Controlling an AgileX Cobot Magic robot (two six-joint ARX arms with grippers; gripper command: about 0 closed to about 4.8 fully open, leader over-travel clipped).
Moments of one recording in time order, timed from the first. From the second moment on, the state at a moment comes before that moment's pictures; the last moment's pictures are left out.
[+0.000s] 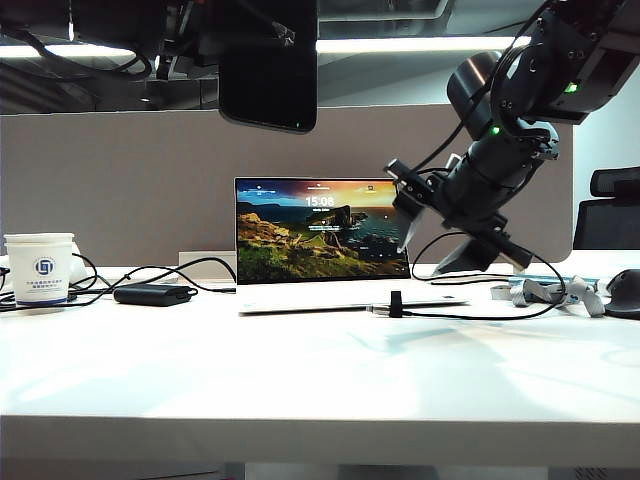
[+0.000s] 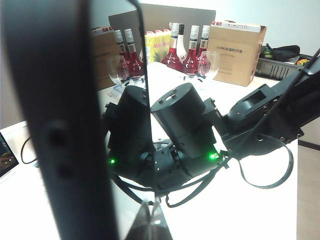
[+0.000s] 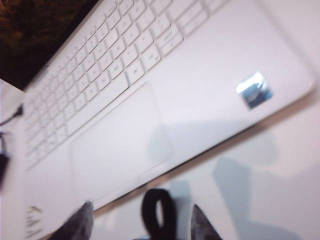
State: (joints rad) left arm -0.41 1.37 0.79 0.61 0.72 -0.07; right arm 0.36 1.89 1.18 0.11 -0.05 0.83
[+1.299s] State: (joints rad) left arm -0.41 1.37 0.79 0.61 0.72 -0.08; right arm 0.40 1.94 1.25 0.07 -0.14 0.26
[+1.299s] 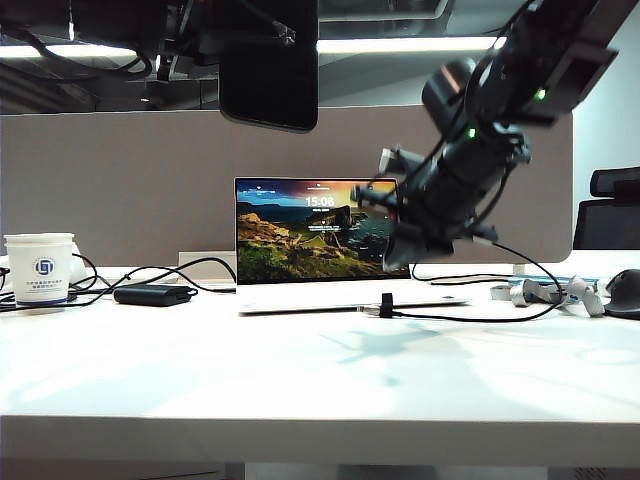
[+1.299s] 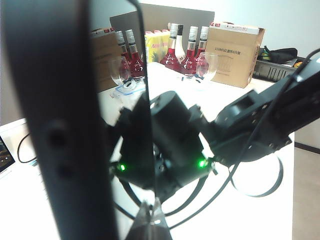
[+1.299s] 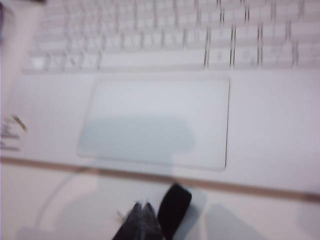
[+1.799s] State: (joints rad) left arm -0.41 1.37 0.79 0.61 0.72 -0.10; right arm 0.42 1.99 1.25 0.16 -0.07 0.39
